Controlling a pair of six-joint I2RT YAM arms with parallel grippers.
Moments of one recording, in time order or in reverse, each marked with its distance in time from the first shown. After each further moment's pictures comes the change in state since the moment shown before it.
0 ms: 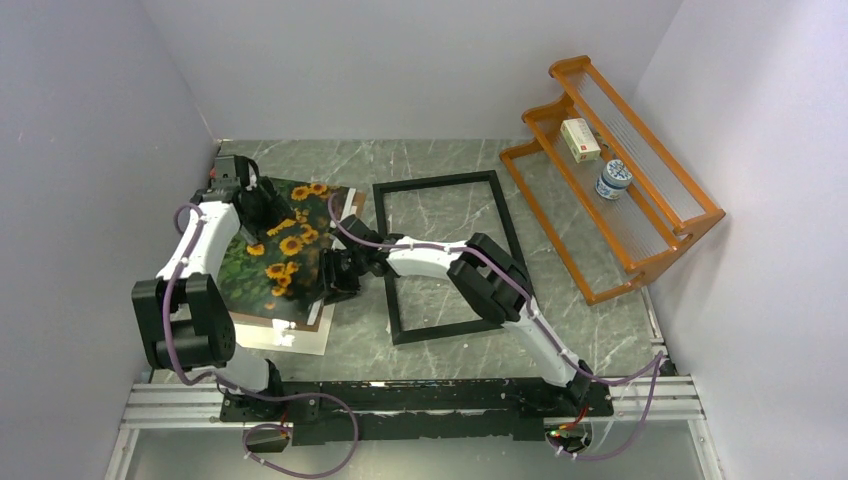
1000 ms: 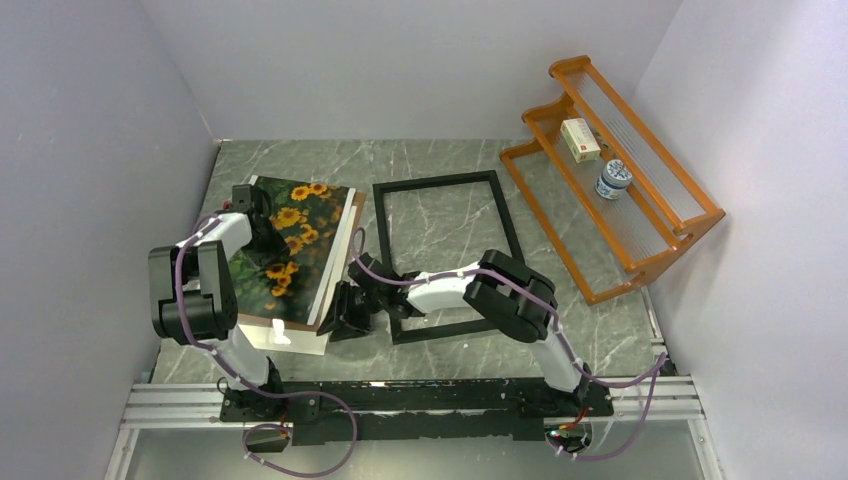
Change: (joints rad) left arm 0.027 0.180 -0.191 0.144 -0.155 0.057; right arm 0.122 -0.229 -0.476 0.314 0.072 0.383
